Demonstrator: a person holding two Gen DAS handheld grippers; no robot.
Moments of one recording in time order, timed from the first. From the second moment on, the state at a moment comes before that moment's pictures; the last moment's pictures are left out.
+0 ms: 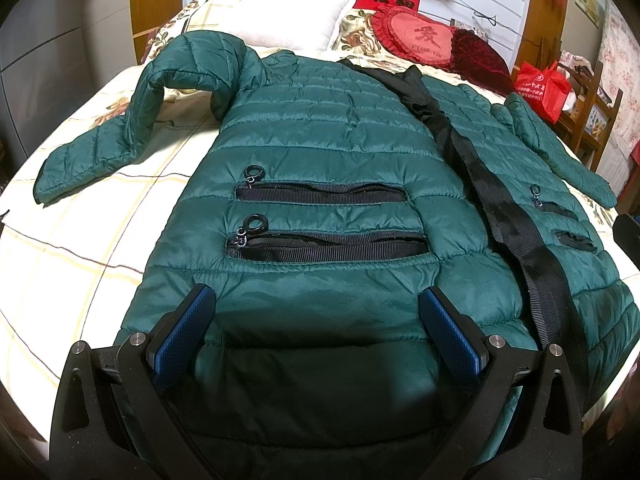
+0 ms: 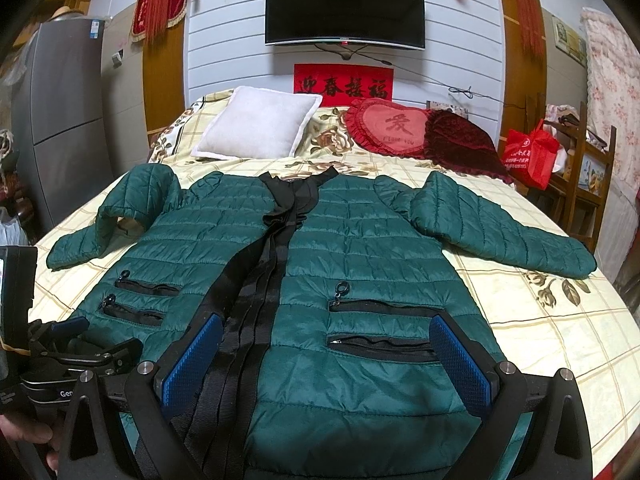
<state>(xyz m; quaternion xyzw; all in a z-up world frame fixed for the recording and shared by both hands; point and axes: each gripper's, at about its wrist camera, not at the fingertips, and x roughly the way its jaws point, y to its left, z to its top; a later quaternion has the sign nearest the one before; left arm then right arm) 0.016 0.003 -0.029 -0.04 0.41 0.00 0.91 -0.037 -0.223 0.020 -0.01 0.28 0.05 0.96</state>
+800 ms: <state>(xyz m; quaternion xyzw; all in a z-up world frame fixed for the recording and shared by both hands) 0.018 0.001 -0.033 -0.03 0.41 0.00 0.91 -0.037 -0.223 0.020 -0.01 0.28 0.05 0.96</state>
